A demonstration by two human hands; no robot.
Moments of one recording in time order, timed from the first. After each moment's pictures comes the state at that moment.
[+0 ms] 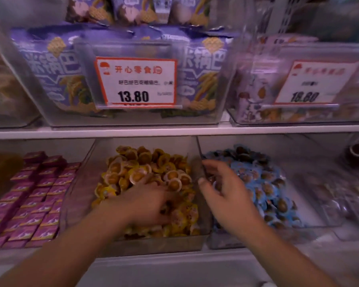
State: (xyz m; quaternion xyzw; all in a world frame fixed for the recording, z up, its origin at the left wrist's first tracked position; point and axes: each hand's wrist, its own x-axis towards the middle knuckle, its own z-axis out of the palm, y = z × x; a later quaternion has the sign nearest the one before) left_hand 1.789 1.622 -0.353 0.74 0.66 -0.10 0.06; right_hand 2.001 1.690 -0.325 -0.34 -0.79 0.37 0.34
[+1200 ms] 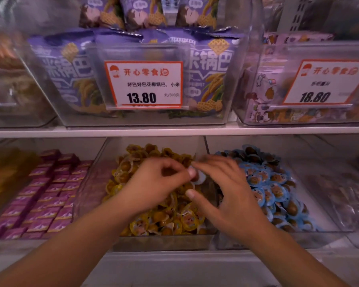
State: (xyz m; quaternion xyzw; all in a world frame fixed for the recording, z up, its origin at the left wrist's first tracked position) left_hand 1.821 1.607 -0.298 0.54 0.65 0.48 0.25; right_hand 2.000 1.684 -0.314 -0.19 -0.88 0.19 0.39
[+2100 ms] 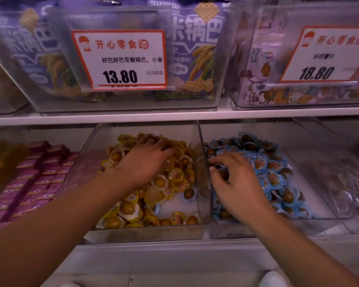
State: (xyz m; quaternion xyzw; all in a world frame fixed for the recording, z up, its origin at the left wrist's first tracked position) left_hand 1.763 1.663 -0.342 0.72 0.67 -0.02 -0.15; right_hand 2.010 1.711 -0.336 -0.39 -0.84 0.22 0.30
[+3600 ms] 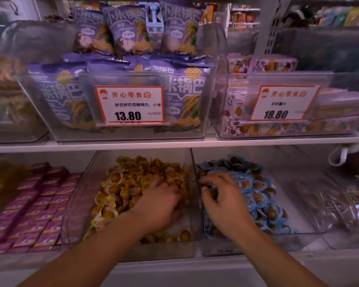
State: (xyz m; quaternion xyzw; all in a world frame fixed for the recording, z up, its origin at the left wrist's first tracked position) left_hand 1.830 1.636 -0.345 0.73 0.68 -0.02 -0.07; right_hand 2.012 1.708 -0.333 -0.36 -0.84 0.22 0.35
